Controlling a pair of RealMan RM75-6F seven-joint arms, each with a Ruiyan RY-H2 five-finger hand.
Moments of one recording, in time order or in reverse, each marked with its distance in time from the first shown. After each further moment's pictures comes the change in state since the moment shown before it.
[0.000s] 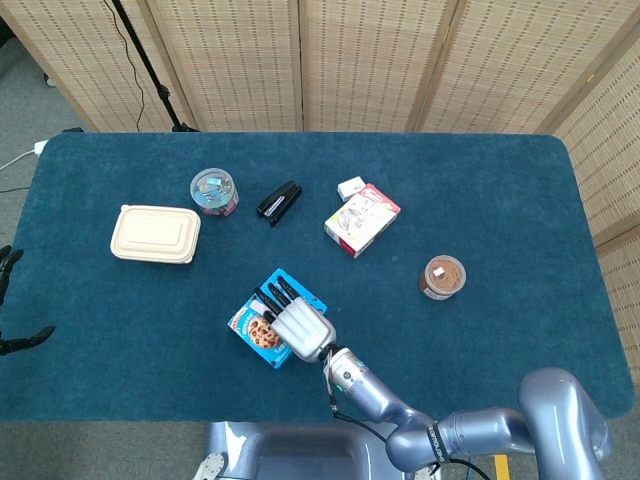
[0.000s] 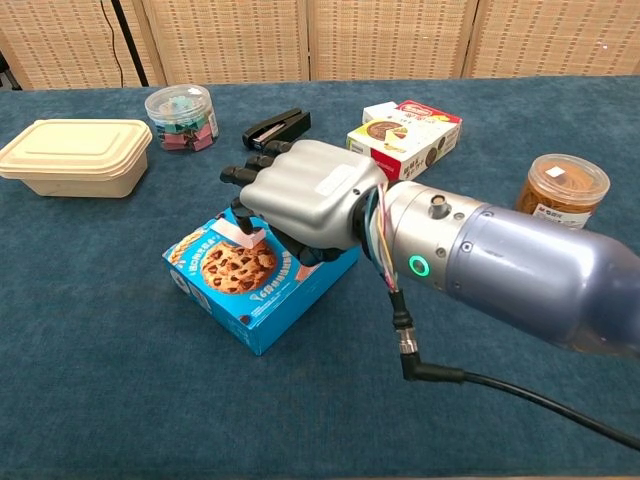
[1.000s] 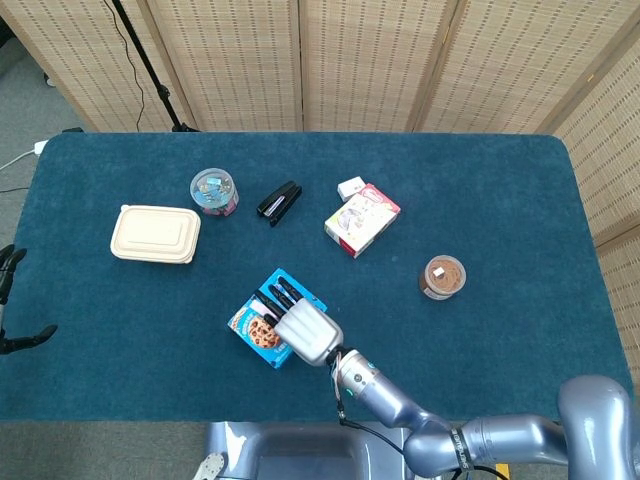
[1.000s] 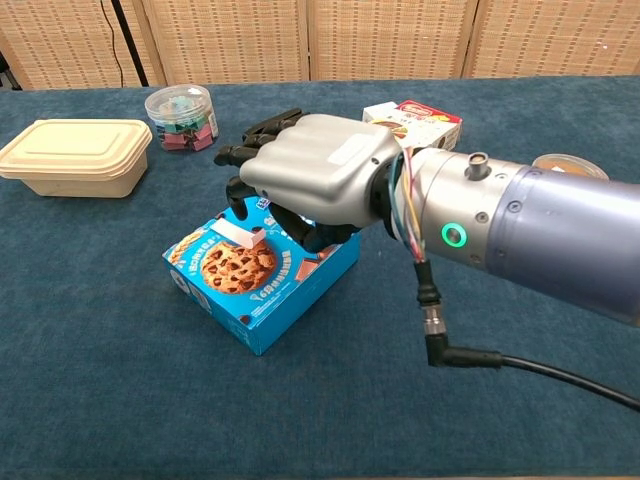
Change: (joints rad) left arm -0.031 -0.004 0.032 -0.009 -0.021 0.023 0.023; right arm -0.085 0.093 0.082 -0.143 -0.031 -0.096 -0.032
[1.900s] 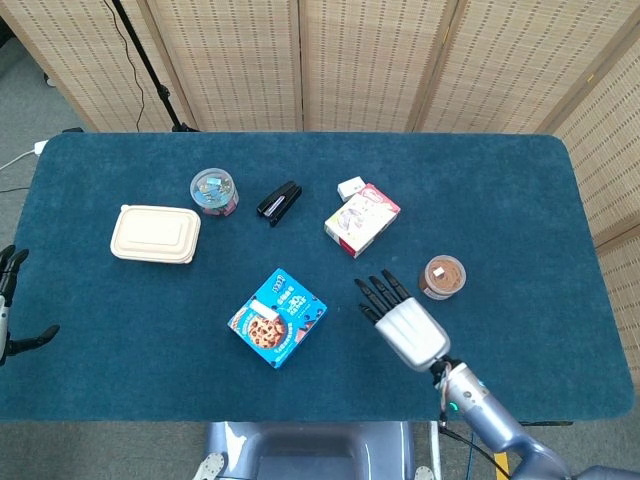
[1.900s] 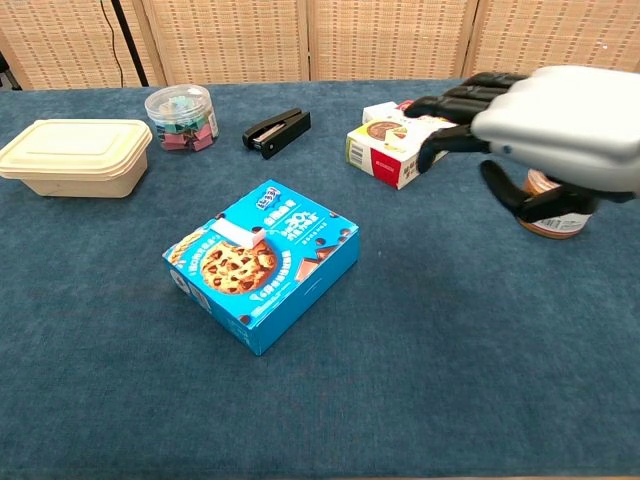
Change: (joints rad) left arm -0.040 -0.036 0.058 -0.026 -0.025 0.096 0.098; right arm -0.363 0.376 -0.076 -0.160 -0.393 0.077 0.256
